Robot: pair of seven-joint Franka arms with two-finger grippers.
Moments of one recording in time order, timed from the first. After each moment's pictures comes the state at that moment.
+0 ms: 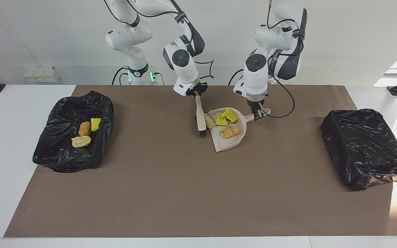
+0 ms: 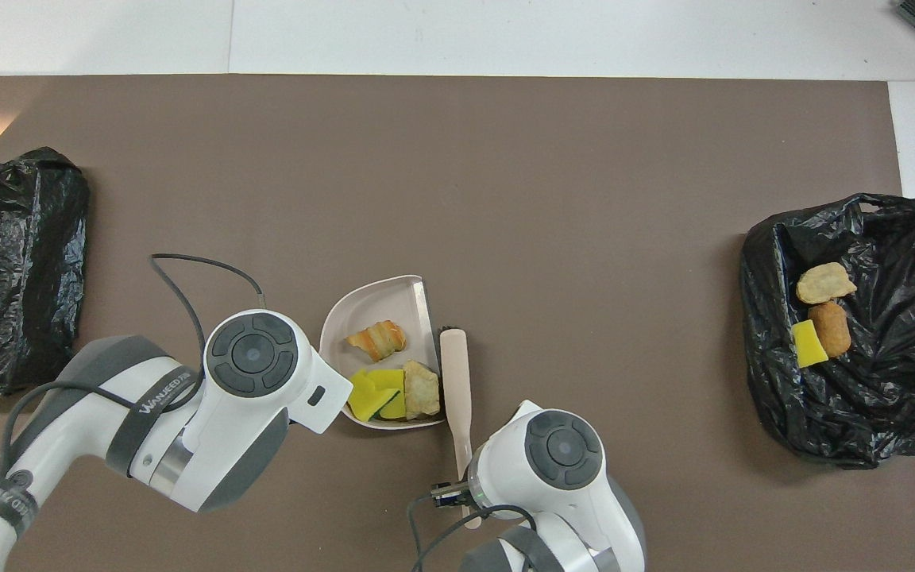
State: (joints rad) left arm -0.47 -0.03 -0.04 -2.27 0.20 2.12 0.81; right arm 0.56 -0.02 0.21 -2.35 0.47 2.21 0.33
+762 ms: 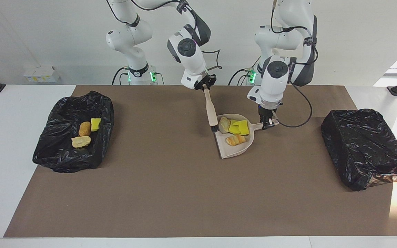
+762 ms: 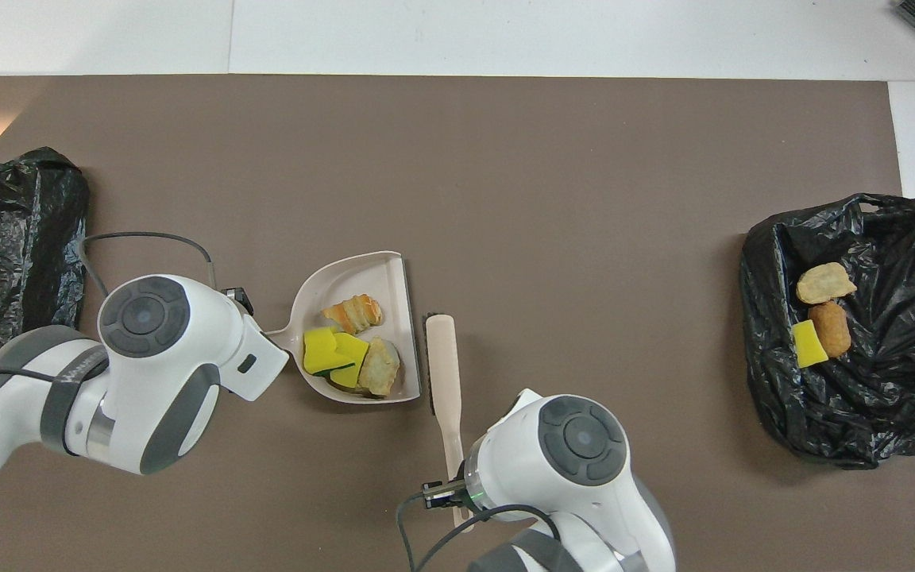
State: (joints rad) left arm -0.29 -0.01 -0.03 -2.27 0.07 2.24 1.13; right arm 0.50 -0.12 0.20 -2.26 0.48 2.02 0.34
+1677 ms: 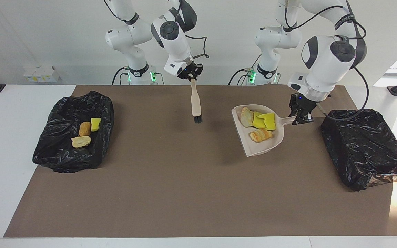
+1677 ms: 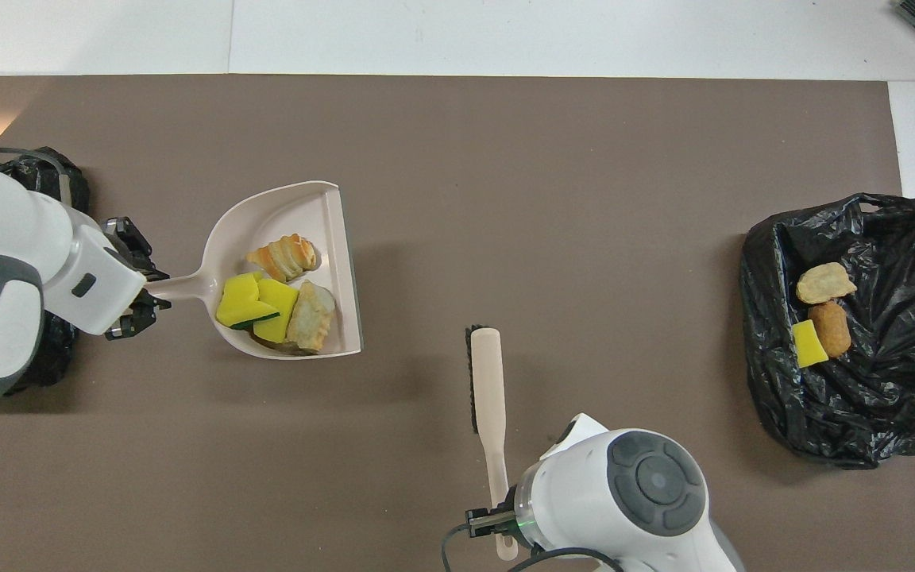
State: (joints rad) left arm -0.11 0.00 -0.02 -1.91 -0.03 1.89 1.37; right arm 0.47 -0.28 0.21 -2.35 0.45 1.93 0.38
